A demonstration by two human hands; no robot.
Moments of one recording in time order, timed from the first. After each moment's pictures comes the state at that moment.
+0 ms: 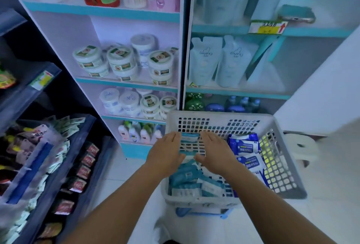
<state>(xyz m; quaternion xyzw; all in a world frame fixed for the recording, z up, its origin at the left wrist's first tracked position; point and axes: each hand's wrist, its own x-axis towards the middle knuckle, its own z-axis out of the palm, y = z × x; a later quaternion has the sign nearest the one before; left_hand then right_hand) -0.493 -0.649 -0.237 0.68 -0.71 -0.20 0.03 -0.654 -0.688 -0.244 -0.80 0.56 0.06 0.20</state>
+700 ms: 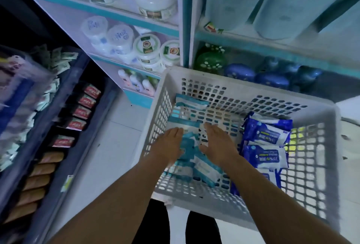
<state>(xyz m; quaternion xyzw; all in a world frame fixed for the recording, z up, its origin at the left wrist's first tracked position) -0.542 -0.704 -0.420 0.71 -0.61 -0.33 -0.12 -0.698 -0.774 -0.414 -0.80 0.48 0.20 0.31</state>
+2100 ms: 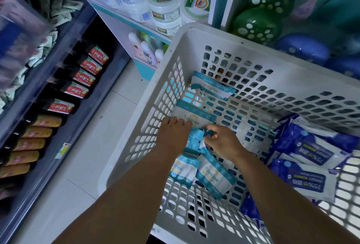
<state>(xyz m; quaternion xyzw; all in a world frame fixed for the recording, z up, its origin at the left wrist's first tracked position) -0.549 -0.716 -0.527 0.77 -0.59 -0.20 -0.15 -0.689 -0.805 -0.555 -0.72 0.45 0.11 0.52</state>
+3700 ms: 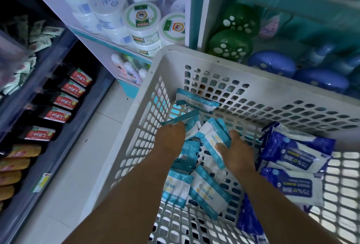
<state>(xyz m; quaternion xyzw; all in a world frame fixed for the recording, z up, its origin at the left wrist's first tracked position) -0.545 -0.761 -0.540 0.79 -0.57 -0.19 -0.13 -0.723 -0.818 -0.543 -0.68 0.63 0.08 0.36</state>
